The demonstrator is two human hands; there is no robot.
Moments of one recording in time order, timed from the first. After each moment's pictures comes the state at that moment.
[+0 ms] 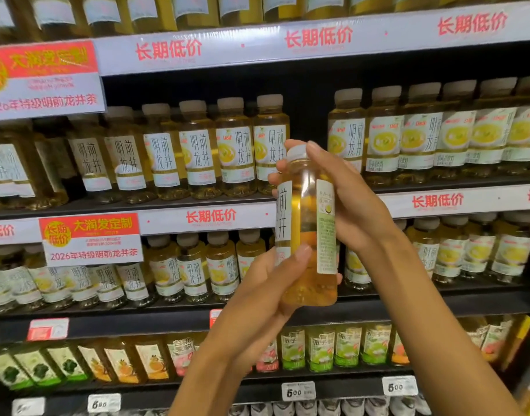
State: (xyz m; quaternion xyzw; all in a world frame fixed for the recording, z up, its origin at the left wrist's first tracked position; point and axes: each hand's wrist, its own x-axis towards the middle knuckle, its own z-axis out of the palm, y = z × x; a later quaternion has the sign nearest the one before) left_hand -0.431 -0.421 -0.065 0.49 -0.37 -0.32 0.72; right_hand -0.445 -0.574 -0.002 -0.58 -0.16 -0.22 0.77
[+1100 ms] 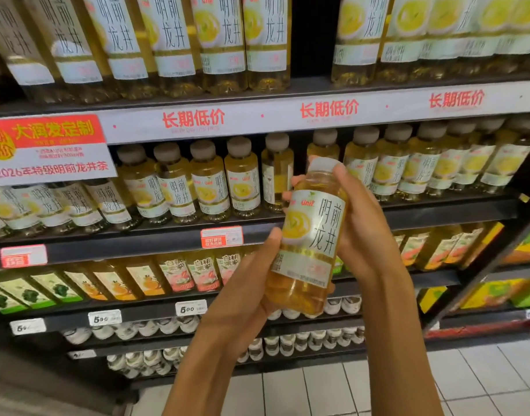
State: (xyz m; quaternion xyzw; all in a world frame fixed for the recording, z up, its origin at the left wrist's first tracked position) left_hand -0.438 -0.389 -0.153 0.50 -0.26 -0.44 0.70; right_hand -0.488 -0.537 -0.124 -0.48 0.03 -0.25 0.84
